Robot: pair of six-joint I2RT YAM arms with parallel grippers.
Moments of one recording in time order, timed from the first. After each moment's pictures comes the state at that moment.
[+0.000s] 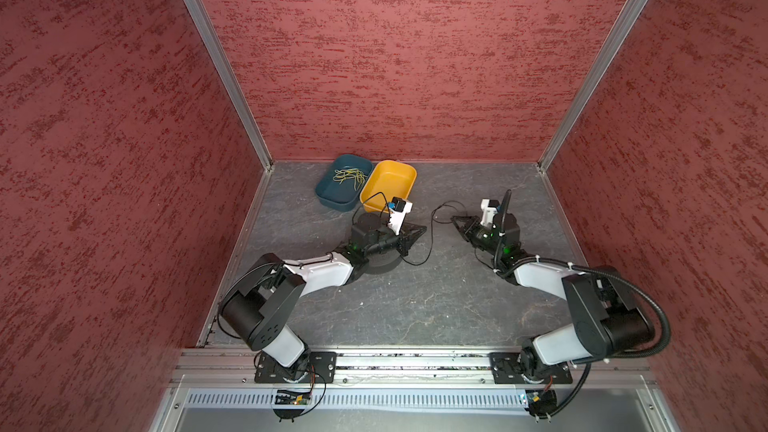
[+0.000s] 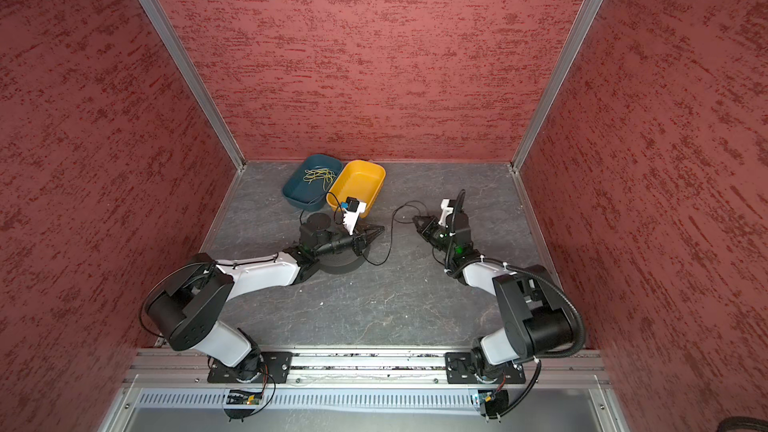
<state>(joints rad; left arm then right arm) -0.64 1.56 0.76 0.64 0.48 -0.34 0.21 1.53 0.55 0.61 -0.32 1.03</state>
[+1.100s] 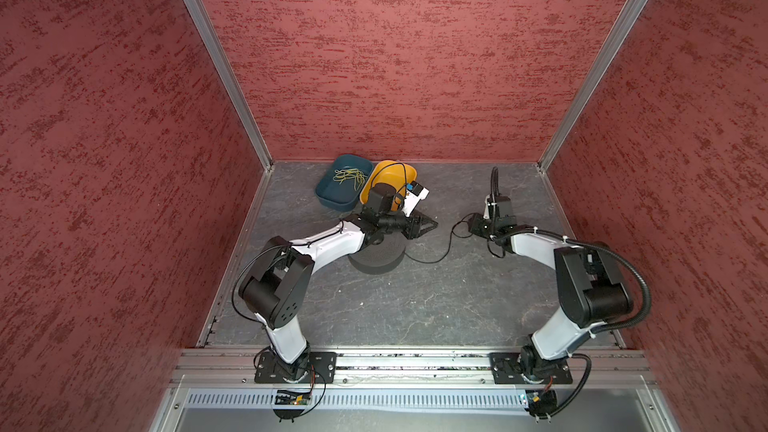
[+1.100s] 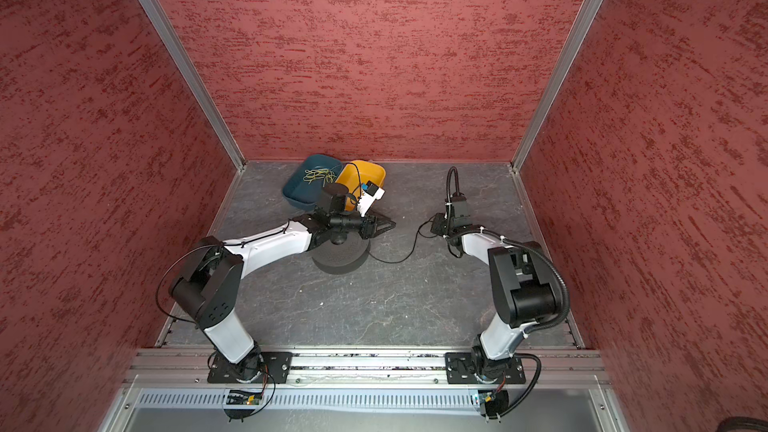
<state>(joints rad) -0.60 1.73 1.12 0.14 0.69 -0.22 0.16 1.72 0.89 -0.02 -0.04 0.48</state>
